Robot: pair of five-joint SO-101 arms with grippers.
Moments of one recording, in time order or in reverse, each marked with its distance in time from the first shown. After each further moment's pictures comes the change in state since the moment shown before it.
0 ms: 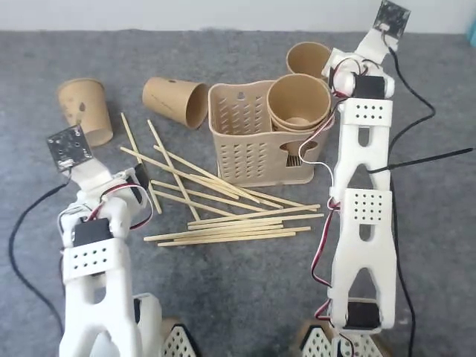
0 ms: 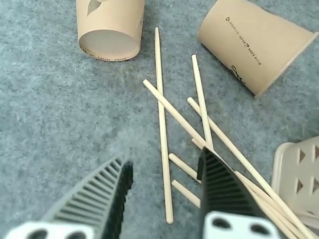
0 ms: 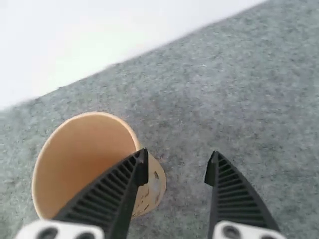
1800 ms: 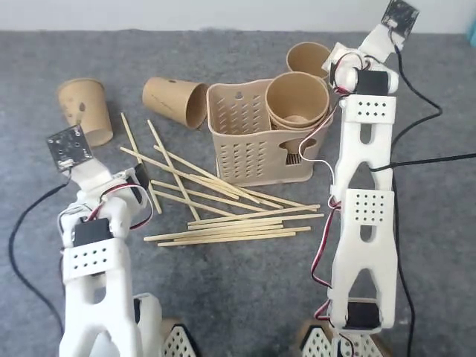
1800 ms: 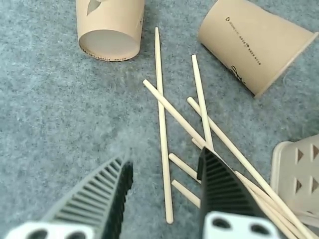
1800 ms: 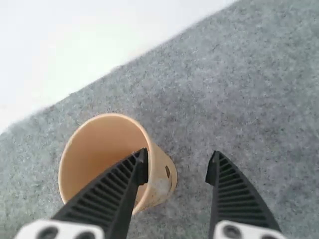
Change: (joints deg) left arm 0.0 0.0 0.0 0.0 0.0; right arm -0.3 -4.0 -0.1 4.0 -6.2
